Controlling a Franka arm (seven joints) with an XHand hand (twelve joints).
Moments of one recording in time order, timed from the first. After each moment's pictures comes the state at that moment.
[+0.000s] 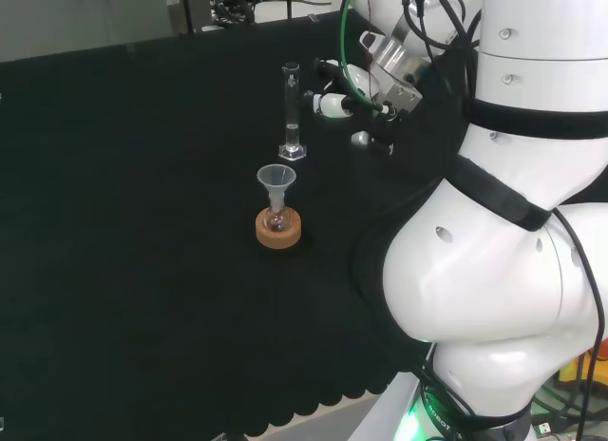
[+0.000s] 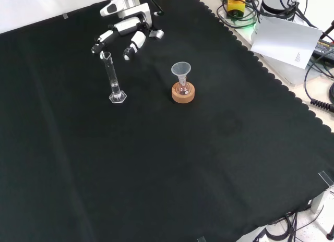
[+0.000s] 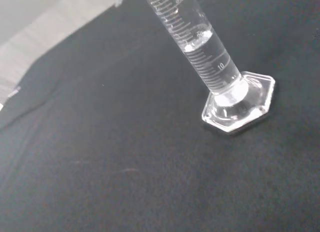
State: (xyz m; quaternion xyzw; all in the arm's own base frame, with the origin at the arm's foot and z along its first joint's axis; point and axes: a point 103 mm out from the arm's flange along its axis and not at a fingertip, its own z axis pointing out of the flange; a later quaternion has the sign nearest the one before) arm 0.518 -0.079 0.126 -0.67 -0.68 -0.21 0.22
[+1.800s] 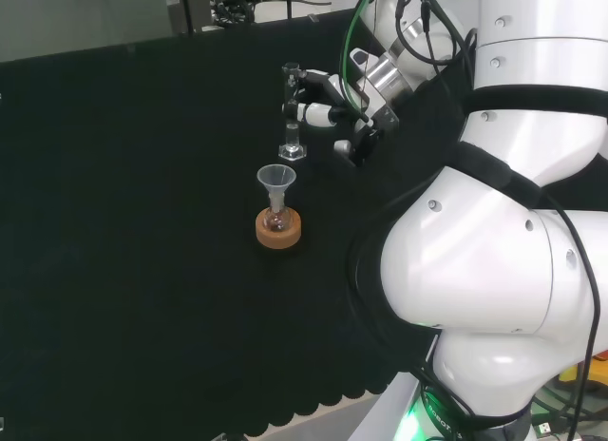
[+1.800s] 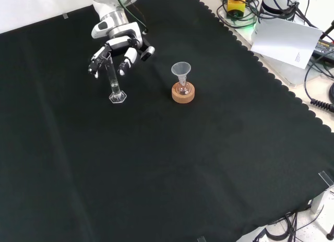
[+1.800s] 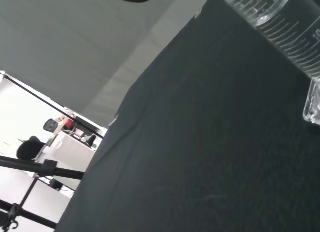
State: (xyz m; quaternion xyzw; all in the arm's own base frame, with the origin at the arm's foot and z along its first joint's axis) arm 0.564 -0.052 0.087 -0.57 -0.68 -0.35 0.30
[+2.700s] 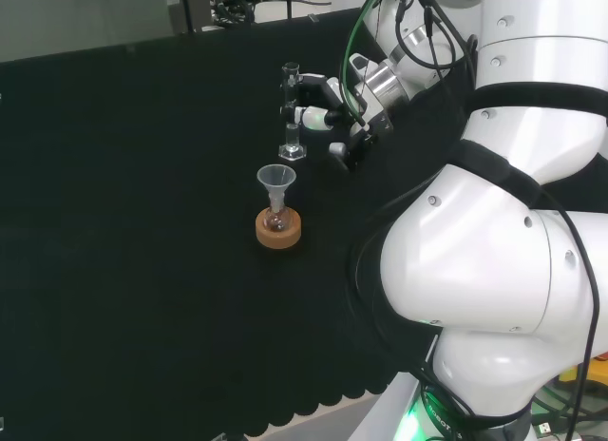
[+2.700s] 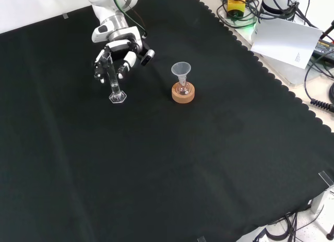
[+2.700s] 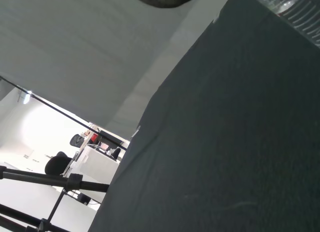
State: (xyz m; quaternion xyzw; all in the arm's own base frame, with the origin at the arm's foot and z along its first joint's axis) arm 0.569 -0.045 0.082 -0.56 -0.67 -0.38 0.31
